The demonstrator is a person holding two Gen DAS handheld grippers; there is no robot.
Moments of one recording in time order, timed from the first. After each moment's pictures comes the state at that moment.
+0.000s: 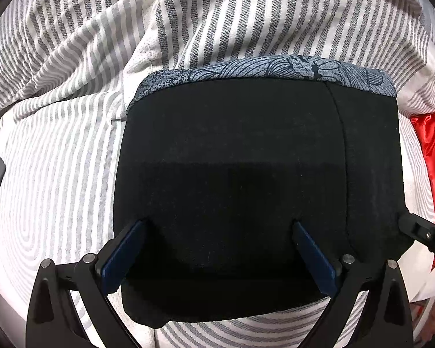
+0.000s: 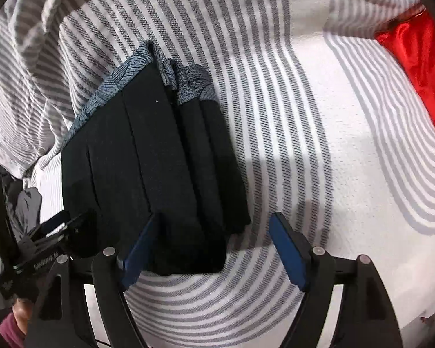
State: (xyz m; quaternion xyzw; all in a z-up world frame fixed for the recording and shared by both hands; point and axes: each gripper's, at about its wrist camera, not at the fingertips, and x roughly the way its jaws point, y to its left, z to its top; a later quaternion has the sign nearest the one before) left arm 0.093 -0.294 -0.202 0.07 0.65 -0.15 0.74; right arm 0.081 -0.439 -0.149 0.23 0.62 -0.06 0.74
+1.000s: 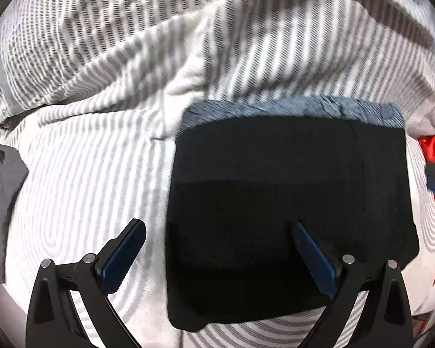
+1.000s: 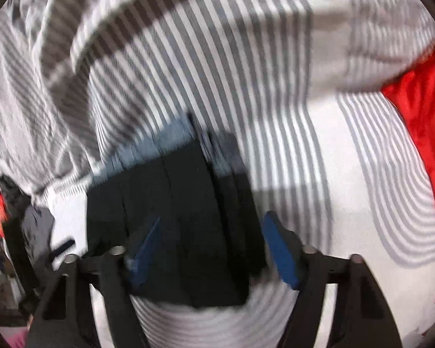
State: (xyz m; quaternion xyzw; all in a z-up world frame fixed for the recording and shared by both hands) left arm 0.111 -0.262 -0.177 0.06 0.62 -0.11 0.77; right arm 0.145 -0.437 -0.112 0.24 0.56 -0.06 0.79
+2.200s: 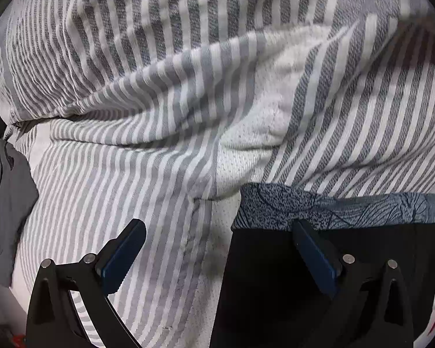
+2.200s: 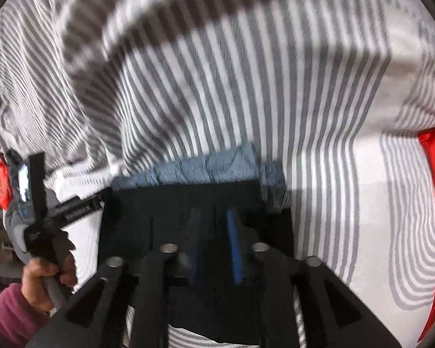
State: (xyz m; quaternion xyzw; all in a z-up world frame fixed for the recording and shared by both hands) left arm 0.196 -0.233 -0.210 0.05 0.62 -0.03 0.78; right arm 0.167 -0.404 -0.135 0.17 0.61 0.00 0.77
